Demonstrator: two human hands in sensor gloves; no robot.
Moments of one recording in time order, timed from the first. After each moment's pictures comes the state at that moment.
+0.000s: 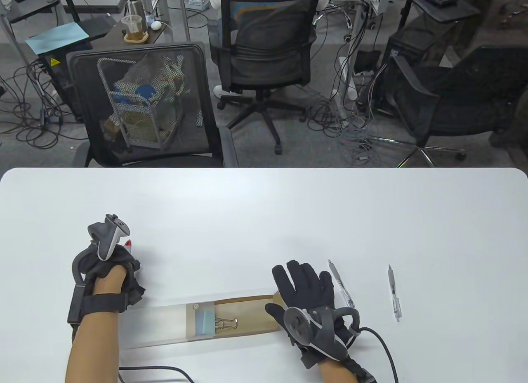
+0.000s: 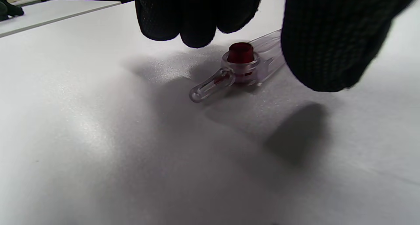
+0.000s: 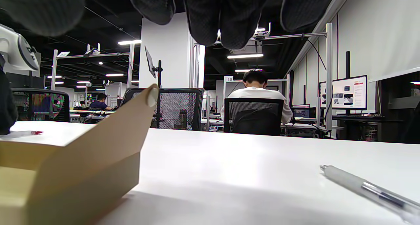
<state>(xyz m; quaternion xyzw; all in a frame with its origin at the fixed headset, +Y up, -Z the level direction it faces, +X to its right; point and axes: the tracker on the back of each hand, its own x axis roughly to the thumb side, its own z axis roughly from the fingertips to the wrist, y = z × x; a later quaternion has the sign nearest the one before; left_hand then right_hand) -0.372 -0.754 -0.431 -0.22 0.41 0.02 0.89 0.081 -0.721 -0.267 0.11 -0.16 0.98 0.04</state>
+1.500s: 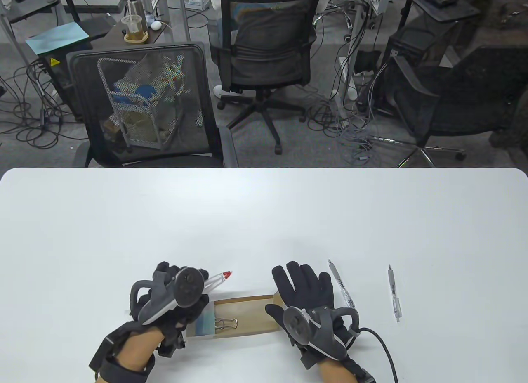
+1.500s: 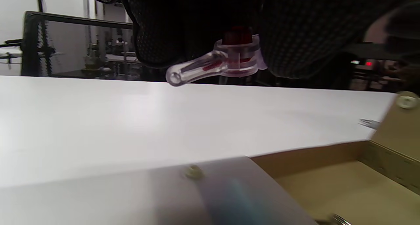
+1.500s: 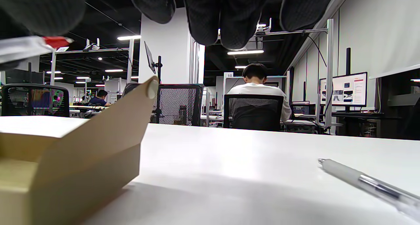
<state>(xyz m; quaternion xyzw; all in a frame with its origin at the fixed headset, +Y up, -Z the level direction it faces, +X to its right) -0.183 -0.684 -0.285 -0.01 -0.12 0.04 0.99 0.080 -0.721 -0.267 0.11 -0.15 0.98 0.03</state>
